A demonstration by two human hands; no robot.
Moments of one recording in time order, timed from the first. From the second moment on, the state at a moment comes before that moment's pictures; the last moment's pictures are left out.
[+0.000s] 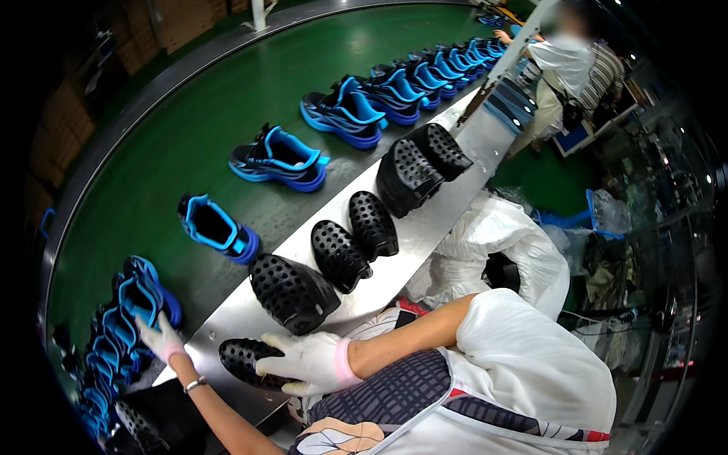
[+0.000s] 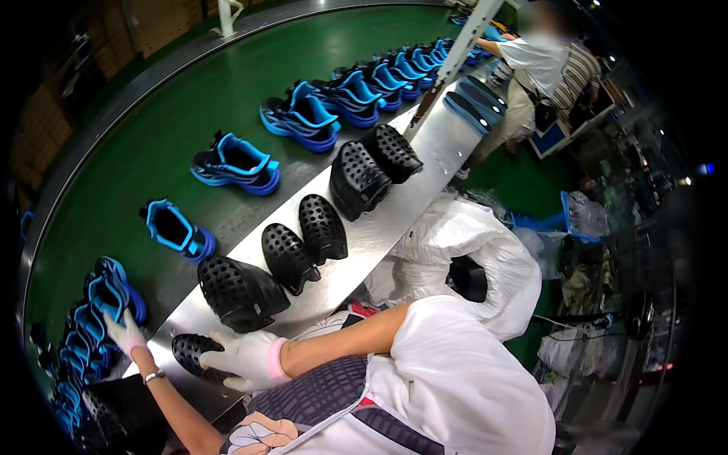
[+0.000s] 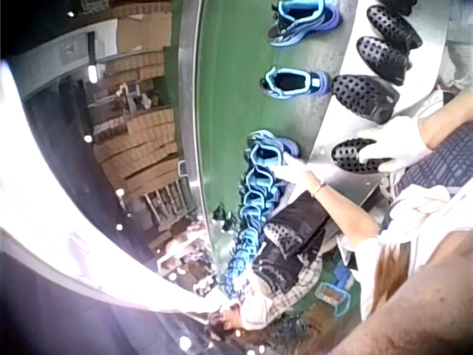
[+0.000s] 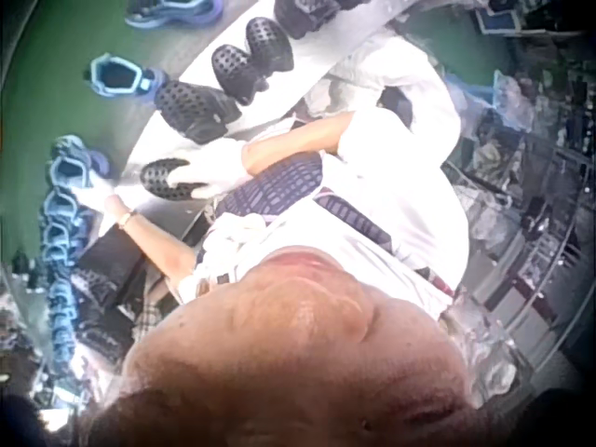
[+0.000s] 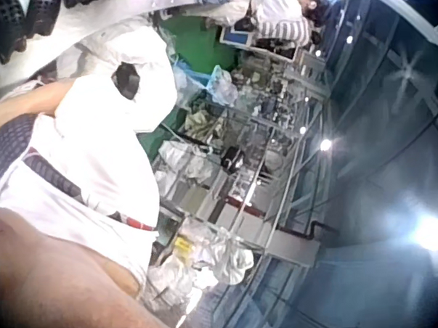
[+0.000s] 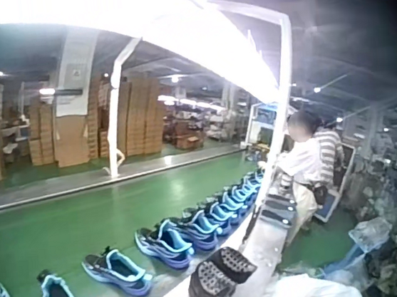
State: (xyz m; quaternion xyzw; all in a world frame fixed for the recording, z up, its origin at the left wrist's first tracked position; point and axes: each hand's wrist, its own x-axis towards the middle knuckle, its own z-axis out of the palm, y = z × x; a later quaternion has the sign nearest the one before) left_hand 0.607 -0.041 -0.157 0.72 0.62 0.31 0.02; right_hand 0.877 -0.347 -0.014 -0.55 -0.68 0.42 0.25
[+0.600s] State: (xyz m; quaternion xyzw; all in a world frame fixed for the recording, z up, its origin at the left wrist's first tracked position) left_hand 0.633 -0.325 -0.124 0.45 0.53 0.33 0.64; right_hand 0.890 -0.342 -0.024 -0.51 -0.68 0.43 0.30
